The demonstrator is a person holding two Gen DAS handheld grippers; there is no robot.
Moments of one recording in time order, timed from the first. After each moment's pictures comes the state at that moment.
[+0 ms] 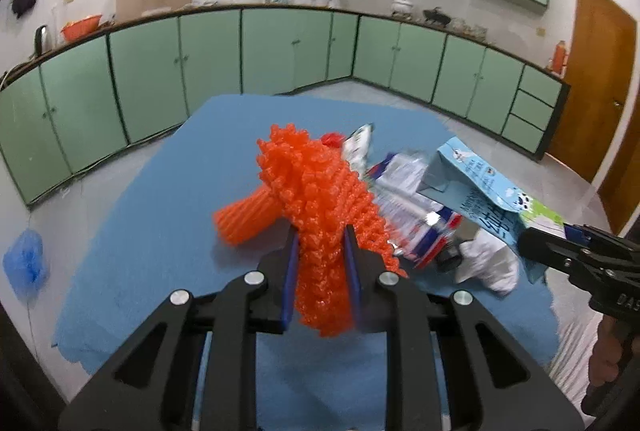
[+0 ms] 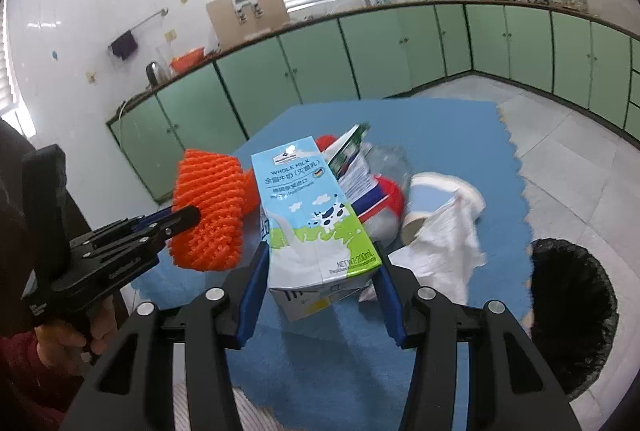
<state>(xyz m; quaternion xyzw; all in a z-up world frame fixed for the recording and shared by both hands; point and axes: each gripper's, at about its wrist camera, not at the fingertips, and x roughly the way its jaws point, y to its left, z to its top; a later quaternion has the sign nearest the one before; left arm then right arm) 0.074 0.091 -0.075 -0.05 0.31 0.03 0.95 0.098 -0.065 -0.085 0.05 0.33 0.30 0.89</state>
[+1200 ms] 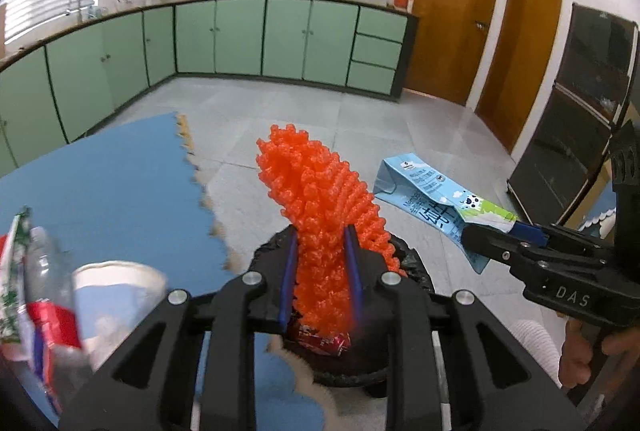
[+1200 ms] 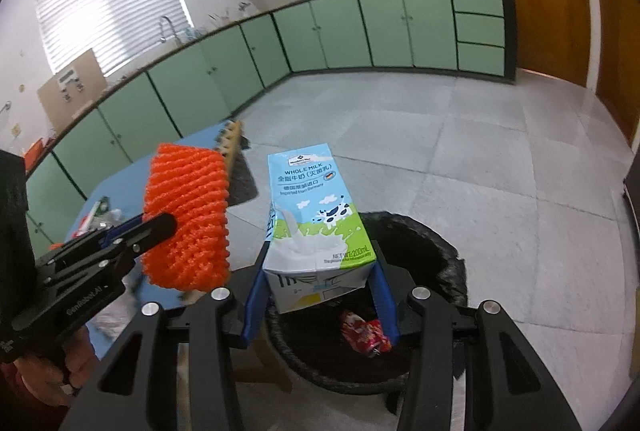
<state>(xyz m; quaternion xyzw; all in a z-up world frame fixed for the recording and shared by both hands) 0.215 -0.176 -0.135 0.03 0.34 -0.25 0.91 0.138 -0.311 -0.125 0.15 0.35 0.00 0.92</state>
